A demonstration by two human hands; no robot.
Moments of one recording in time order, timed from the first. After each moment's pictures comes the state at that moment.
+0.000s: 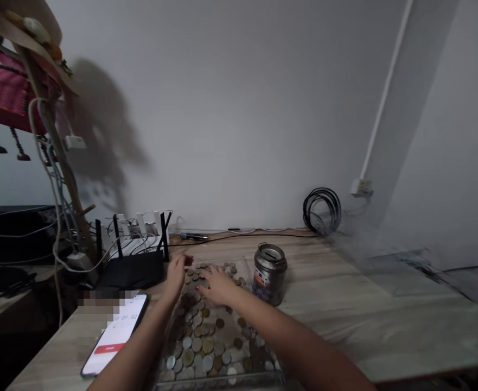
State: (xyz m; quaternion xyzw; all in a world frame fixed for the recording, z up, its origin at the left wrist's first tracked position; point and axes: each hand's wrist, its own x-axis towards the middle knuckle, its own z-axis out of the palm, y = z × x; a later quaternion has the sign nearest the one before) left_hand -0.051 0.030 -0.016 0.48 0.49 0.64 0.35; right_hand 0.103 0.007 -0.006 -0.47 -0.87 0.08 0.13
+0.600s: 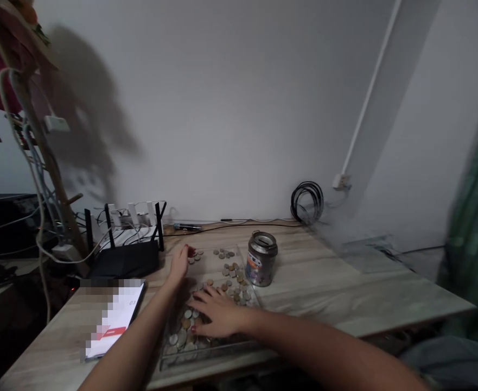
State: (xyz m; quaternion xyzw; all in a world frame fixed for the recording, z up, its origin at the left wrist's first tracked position) left_hand -0.041 0.038 -0.031 0.53 0.49 0.60 0.35; right_hand 0.116 -0.077 -0.023 -0.36 -0.92 0.16 0.02
